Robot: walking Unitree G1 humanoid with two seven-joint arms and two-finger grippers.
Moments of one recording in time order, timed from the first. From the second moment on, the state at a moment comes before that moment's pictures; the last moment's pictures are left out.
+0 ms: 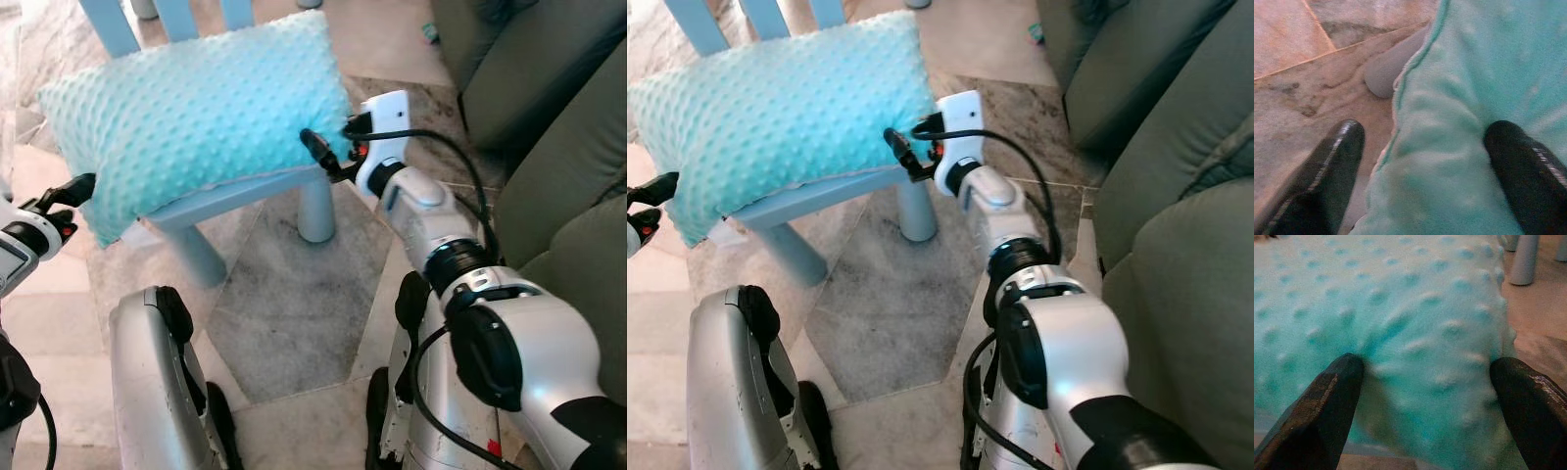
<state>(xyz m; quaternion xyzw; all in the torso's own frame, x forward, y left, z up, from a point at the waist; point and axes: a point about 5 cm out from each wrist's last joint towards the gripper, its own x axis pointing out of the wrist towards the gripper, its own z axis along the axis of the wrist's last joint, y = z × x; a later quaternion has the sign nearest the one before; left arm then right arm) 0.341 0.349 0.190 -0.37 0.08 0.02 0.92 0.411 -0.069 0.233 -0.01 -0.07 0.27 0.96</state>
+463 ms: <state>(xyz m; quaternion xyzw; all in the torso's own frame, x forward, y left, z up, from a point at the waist) 0.336 0.348 0.183 -0.36 0.10 -0.01 0.93 0.415 -0.074 0.245 -0.04 -0.10 0.21 0.97</state>
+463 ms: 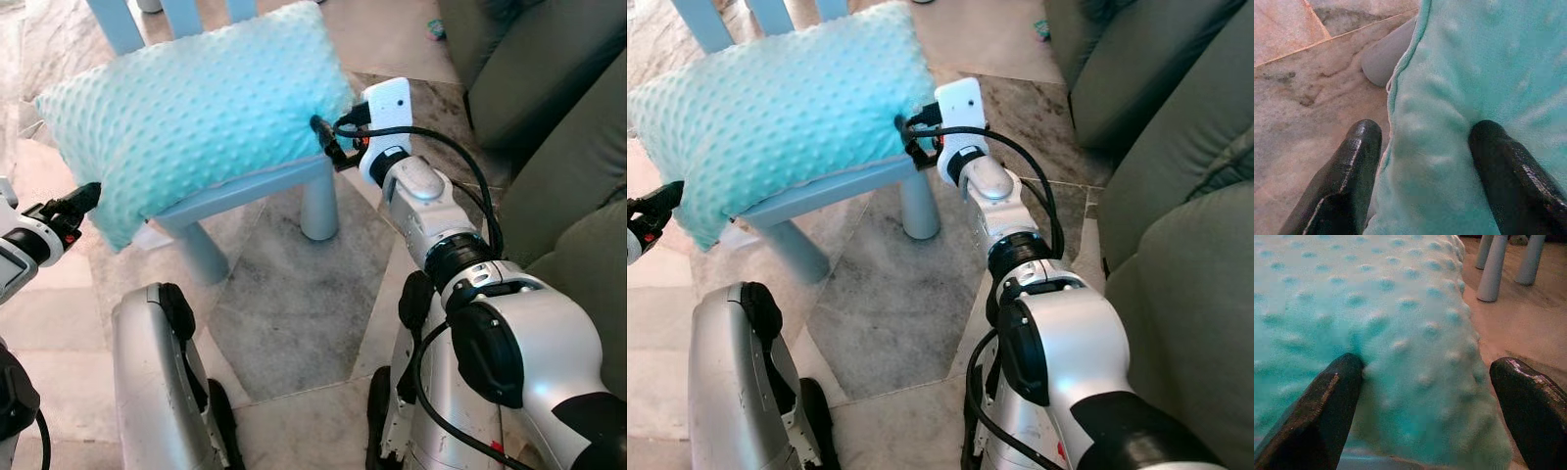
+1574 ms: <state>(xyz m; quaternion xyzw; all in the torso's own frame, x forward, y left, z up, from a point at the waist) 0.335 0.354 0.182 -0.32 0.09 0.02 0.94 0.407 -0.052 0.218 0.12 -0.02 0.29 0.95</state>
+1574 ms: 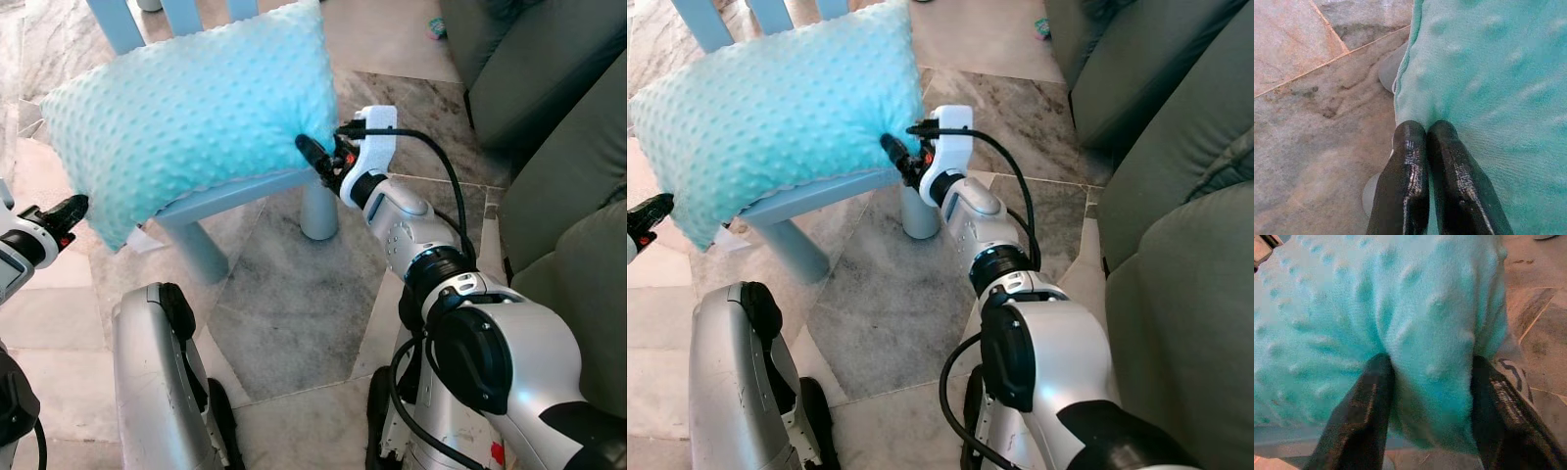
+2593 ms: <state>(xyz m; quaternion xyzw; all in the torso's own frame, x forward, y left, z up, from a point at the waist) 0.349 0.318 0.208 -0.10 -0.12 0.11 0.98 0.408 -0.064 0.224 0.12 -0.05 0.31 0.94</state>
